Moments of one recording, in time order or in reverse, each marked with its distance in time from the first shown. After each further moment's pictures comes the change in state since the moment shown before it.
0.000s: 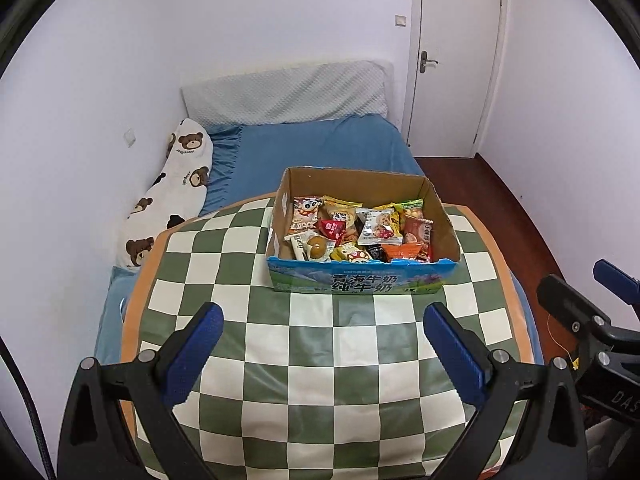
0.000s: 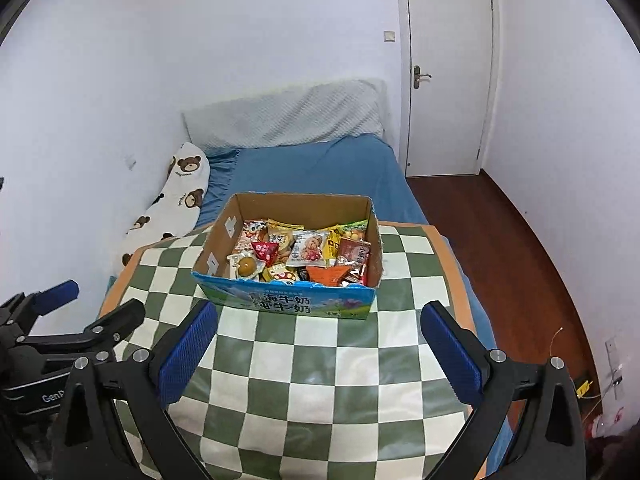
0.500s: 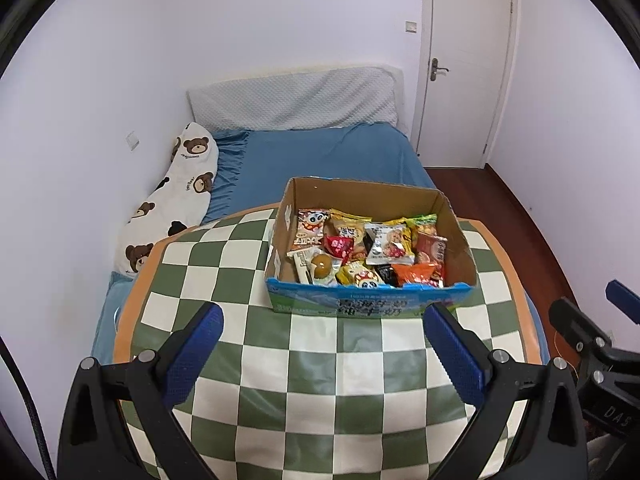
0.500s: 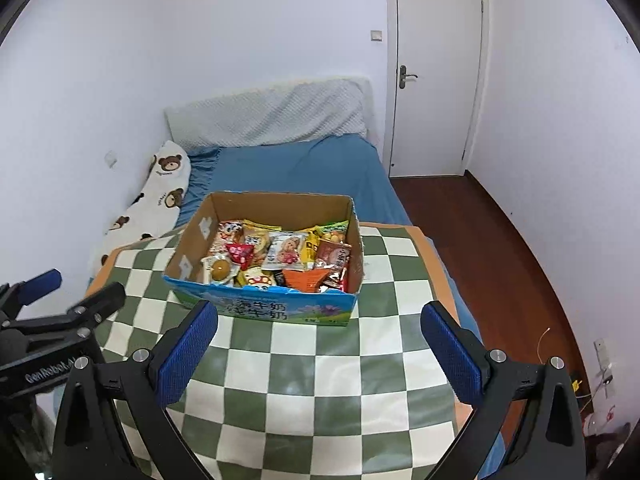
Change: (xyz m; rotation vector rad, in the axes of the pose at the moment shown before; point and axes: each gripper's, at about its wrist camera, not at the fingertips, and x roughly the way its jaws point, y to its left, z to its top) left arm 0.042 0.000 0.019 -0.029 -0.031 0.029; right arm 0.040 -0.013 0.003 -0.007 0.000 -0.074
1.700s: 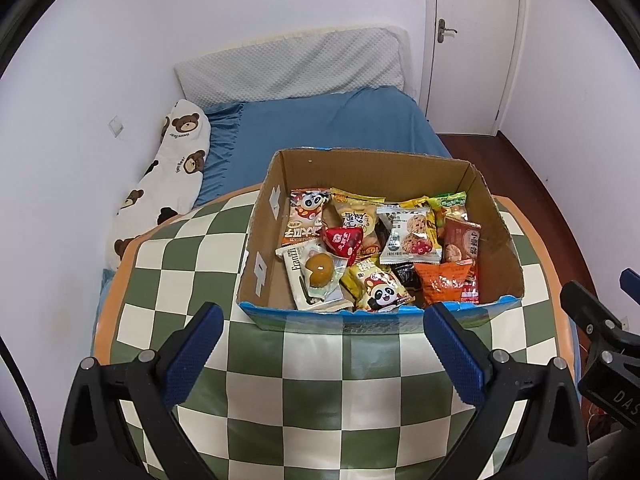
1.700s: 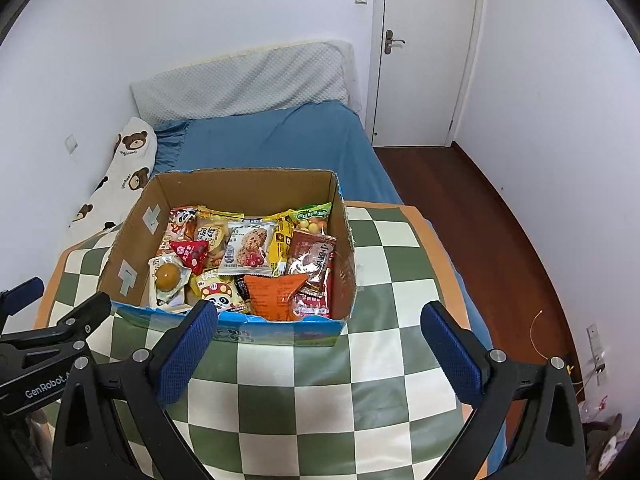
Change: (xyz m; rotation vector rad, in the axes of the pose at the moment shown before) left arm 0.115 -0.014 0.027 0.046 0.123 0.023; right arm 0.133 -0.008 0.027 0.028 0.112 -0.070
